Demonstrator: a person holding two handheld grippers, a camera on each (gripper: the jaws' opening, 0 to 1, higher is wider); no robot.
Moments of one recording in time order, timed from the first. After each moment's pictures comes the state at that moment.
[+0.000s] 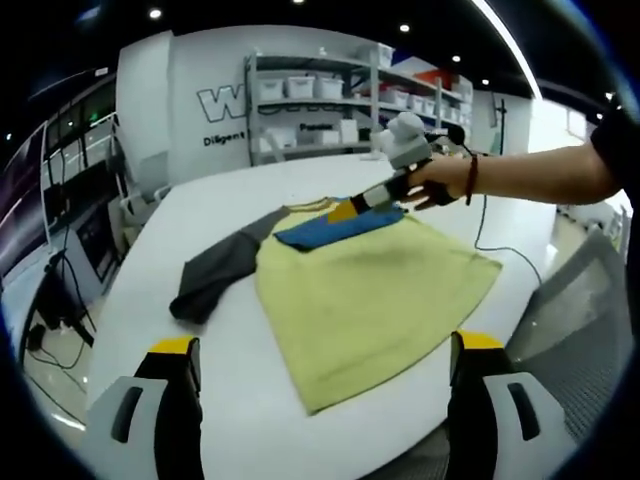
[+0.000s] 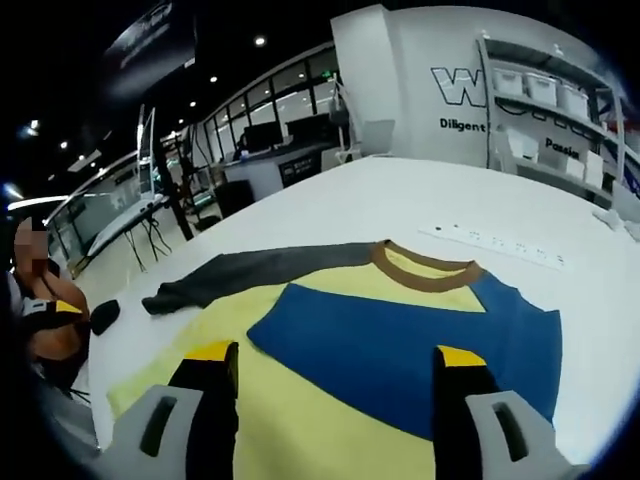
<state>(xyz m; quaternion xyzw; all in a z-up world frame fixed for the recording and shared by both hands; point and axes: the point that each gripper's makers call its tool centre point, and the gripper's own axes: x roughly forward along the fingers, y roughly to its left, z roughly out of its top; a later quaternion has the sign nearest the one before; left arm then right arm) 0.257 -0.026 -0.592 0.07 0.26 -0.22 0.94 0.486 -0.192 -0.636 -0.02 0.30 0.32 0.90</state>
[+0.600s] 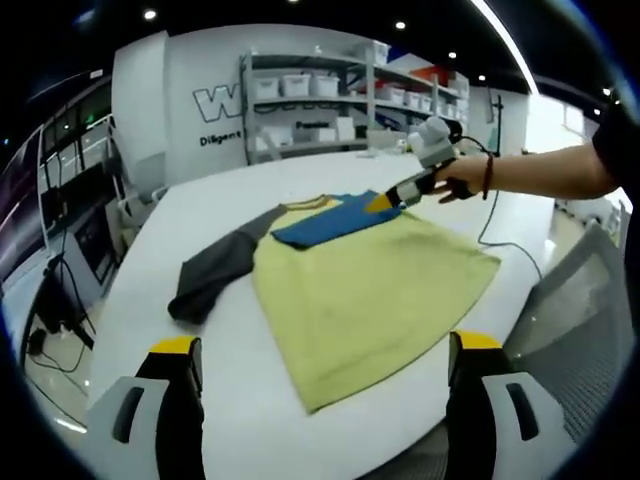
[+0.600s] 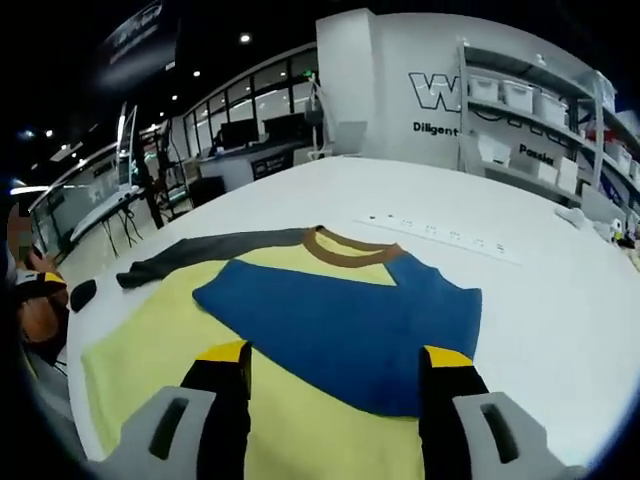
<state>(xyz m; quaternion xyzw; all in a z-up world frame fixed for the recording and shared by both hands) 0.255 -0.026 -0.593 0.07 0.26 -0.22 0.94 0.487 -0.271 -0.640 -0.06 0.29 0.27 0.92</state>
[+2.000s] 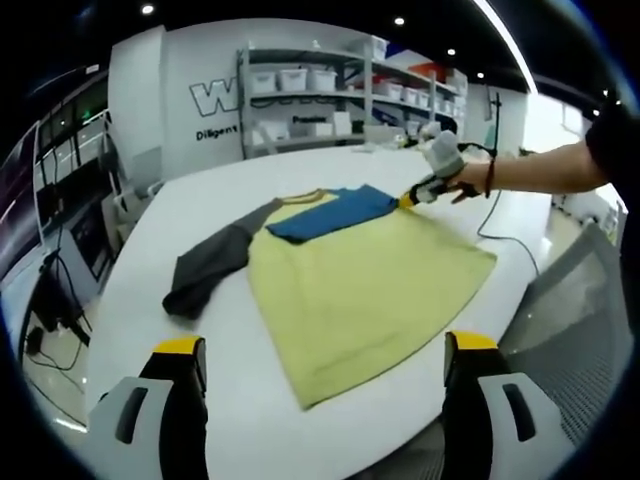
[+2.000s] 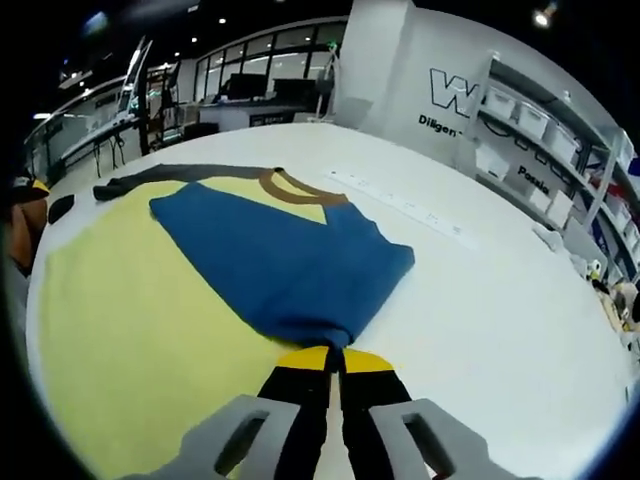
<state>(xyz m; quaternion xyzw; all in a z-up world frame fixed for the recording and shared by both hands) 0.254 -0.029 -0.597 0.07 0.27 -0.23 0.93 0.484 -0.349 -0.667 -0.18 0.30 0.25 0.90</state>
